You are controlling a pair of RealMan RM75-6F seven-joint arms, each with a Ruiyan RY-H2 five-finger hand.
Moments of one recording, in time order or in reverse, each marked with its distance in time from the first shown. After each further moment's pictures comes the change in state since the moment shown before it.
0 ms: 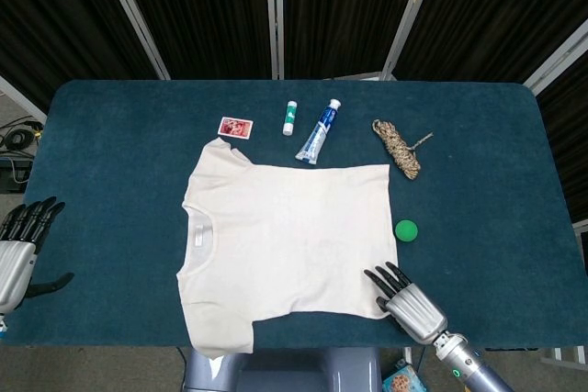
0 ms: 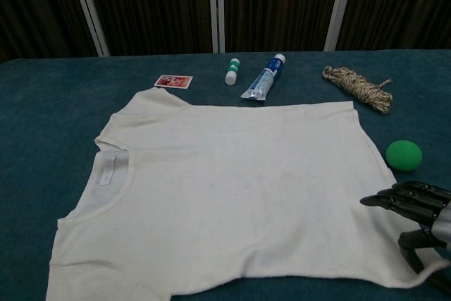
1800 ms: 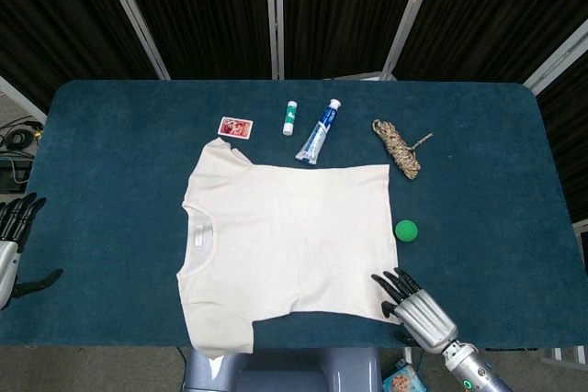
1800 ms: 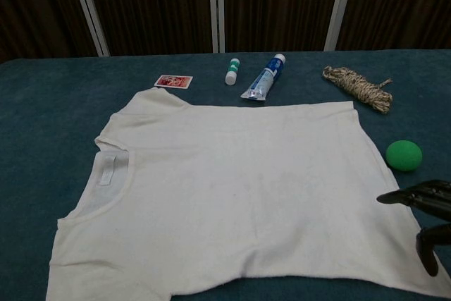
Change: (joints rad) left arm 0.033 0.012 -0.023 -0.034 -0.047 0.063 0.022; right arm -0.051 0.127 0.025 -0.199 -0.004 -0.047 0.013
